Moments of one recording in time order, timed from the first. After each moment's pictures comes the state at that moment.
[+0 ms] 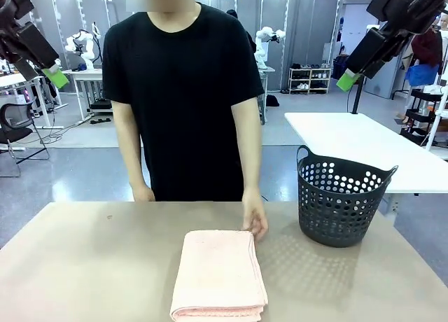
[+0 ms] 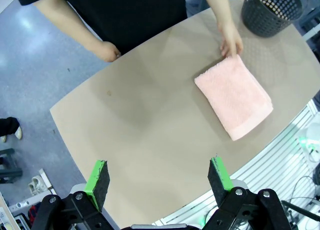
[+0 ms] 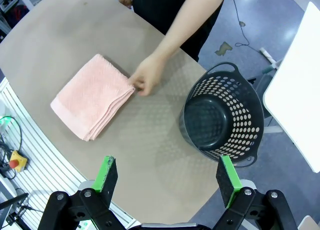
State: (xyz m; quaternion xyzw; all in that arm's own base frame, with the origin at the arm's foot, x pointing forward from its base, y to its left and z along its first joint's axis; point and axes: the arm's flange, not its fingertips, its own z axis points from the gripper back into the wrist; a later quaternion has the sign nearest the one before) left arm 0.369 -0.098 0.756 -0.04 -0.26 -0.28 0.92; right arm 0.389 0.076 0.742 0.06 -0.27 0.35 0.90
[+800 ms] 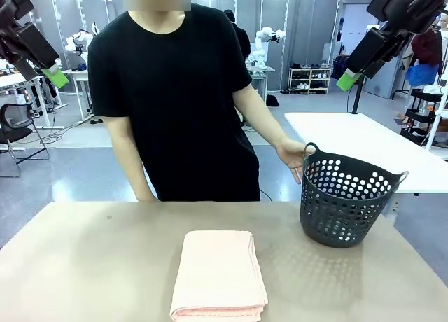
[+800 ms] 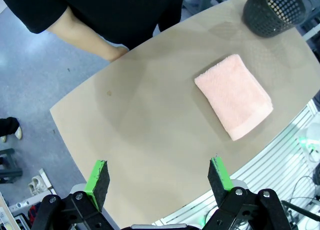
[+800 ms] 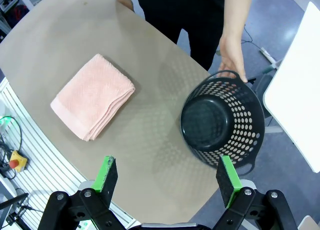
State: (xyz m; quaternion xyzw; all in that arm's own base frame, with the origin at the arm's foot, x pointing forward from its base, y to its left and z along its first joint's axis) left arm 0.369 -0.098 0.756 -0.04 -0.26 -0.28 0.92; right arm 0.389 0.076 0.742 0.06 -0.27 0.35 0.90
